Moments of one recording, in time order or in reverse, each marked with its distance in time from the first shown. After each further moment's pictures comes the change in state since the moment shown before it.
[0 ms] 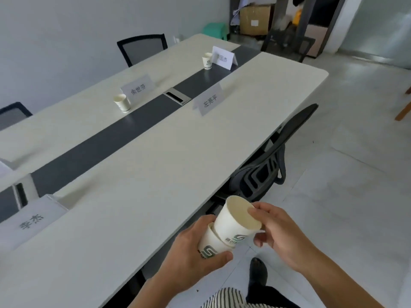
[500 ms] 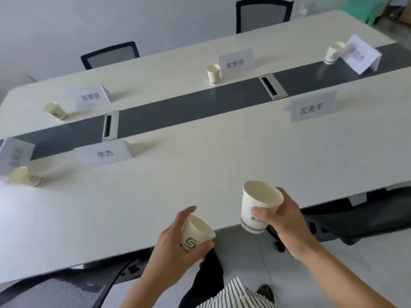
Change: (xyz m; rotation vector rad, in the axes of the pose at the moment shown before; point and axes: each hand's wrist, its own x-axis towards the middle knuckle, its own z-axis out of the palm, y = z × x) left_hand 0.000 -0.045 -0.051 -0.066 0.591 -0.468; right_hand 0.177 -0.036 0.054 -0.367 -0.317 -0.053
